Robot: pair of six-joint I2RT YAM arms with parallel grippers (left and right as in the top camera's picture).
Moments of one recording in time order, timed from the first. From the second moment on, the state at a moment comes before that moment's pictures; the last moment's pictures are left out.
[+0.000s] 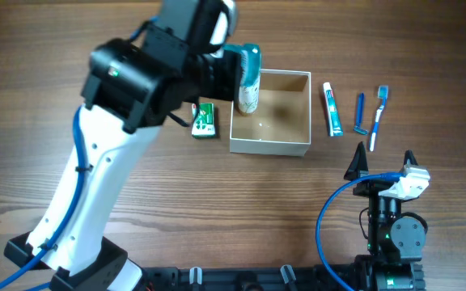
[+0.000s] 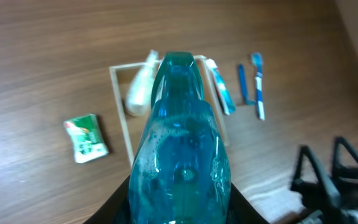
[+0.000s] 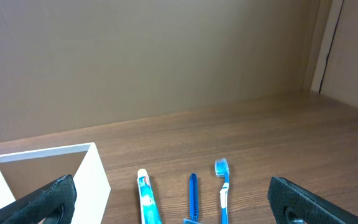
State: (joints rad) left arm -0.60 1.70 2.21 -1.40 0.06 -0.37; right arm 0.00 0.02 0.01 0.02 0.16 0.12
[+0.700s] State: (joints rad) left arm -0.72 1.97 2.21 -1.44 0.06 -0.52; right arm 0.00 0.02 0.01 0.02 0.16 0.12
